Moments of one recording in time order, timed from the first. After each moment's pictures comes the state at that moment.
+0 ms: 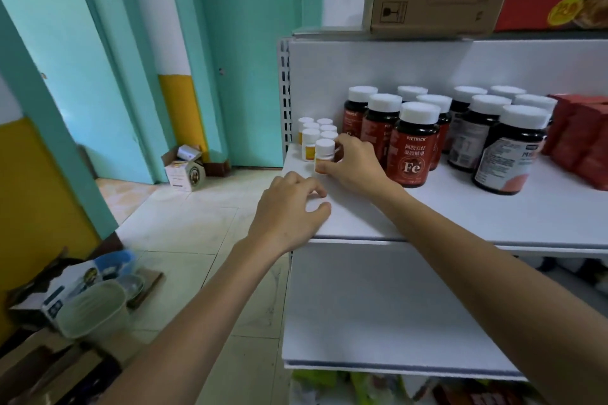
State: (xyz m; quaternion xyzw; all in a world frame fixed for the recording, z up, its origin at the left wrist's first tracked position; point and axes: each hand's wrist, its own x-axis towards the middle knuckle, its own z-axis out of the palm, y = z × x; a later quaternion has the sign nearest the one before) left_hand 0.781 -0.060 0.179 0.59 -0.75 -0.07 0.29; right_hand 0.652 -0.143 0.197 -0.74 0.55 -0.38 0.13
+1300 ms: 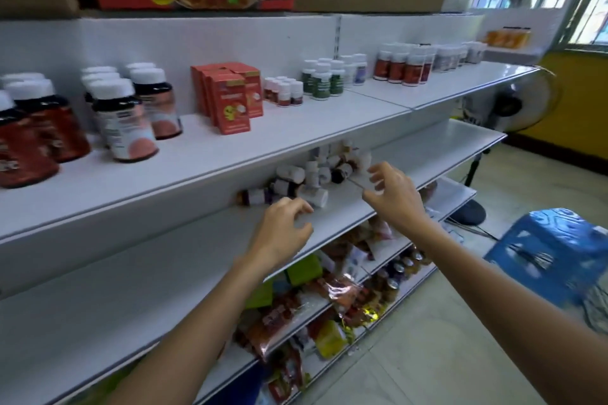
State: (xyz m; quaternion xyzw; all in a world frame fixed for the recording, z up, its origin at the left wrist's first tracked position) left_hand 0.372 0.051 0.103 0.31 -0.89 -0.24 0.25; right_hand 0.180 0.141 0.124 -0.48 0.80 -0.35 -0.04
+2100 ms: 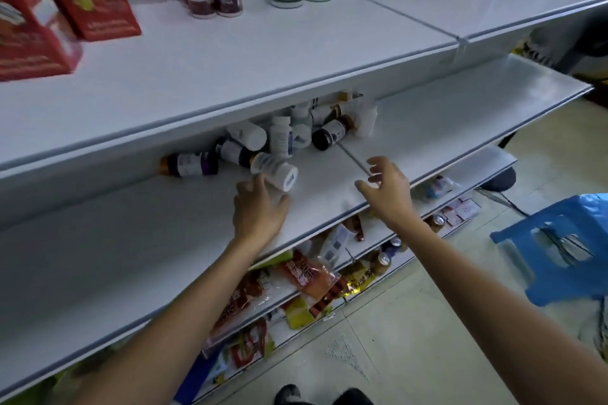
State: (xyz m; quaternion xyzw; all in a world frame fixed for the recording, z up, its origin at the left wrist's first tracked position) left_hand 0.177 -0.068 -0.030 0.57 -0.76 -0.27 0.16; right_hand -0.018 0.016 -0.020 -0.42 0.81 -0.38 0.14
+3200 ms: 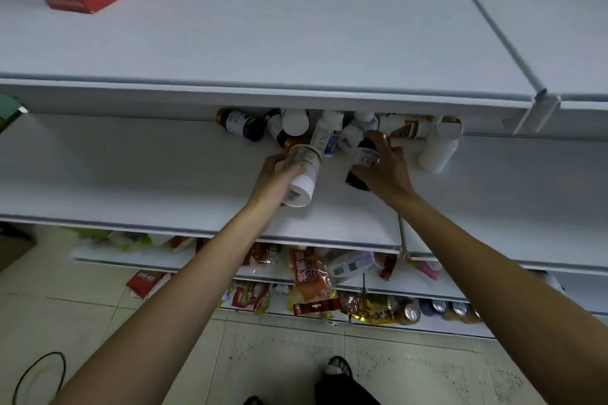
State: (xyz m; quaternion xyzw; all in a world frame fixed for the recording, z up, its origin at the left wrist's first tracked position) left_hand 0.100 -0.061 -0.005 0.63 -0.36 -0.54 0.44; right_hand -0.086 -0.109 -0.031 -0.63 0.64 -0.31 0.33
